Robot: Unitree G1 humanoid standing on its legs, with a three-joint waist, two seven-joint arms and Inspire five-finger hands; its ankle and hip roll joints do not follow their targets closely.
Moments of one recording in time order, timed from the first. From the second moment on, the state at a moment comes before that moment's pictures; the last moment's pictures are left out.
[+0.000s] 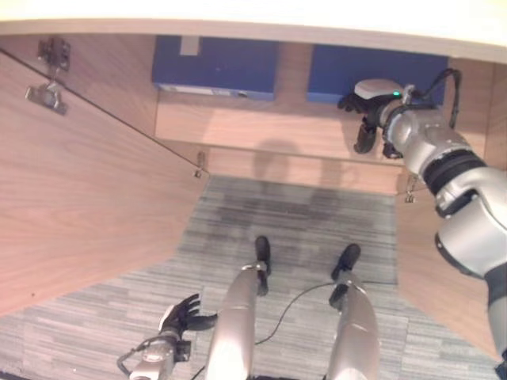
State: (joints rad) left arm -0.05 0.39 -0.24 0.96 -0.39 -0.11 0.03; right arm -1.44 -0.59 0.96 1.13 -0.14 0.07 0.15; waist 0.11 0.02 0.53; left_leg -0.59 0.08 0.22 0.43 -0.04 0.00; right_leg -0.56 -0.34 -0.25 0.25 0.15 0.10
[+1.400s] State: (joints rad) left arm 0.01 0.23 -0.14 1.20 -0.31 -0.04 0.02; right arm -0.57 -0.57 0.82 0.62 0.09 0.07 0.35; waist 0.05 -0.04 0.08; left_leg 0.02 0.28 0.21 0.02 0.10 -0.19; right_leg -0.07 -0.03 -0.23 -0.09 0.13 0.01
